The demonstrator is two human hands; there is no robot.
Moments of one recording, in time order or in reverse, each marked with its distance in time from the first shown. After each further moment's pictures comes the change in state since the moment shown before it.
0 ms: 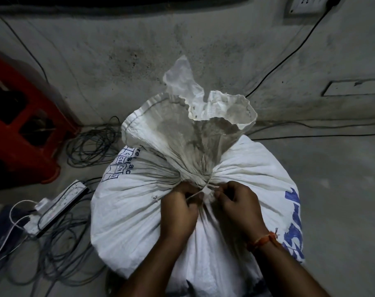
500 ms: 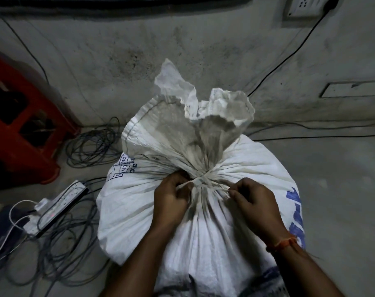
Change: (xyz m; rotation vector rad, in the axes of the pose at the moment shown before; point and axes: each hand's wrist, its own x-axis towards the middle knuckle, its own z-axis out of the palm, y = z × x) left_hand 0.022 -0.016 -0.007 -0.119 -0.007 -0.028; right_hand -0.002 0.015 -0.032 -0.078 0.054 -0.159
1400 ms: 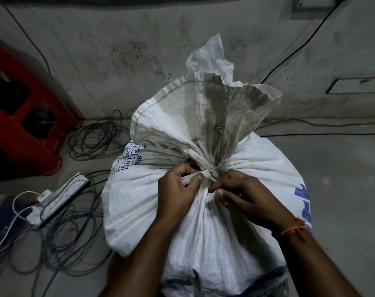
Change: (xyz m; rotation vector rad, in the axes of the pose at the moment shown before) left_hand 0.000 0.018 -0.001 -0.128 0.036 0.041; right_hand 0.018 -0.009 -0.002 0.107 -0.415 -0.436
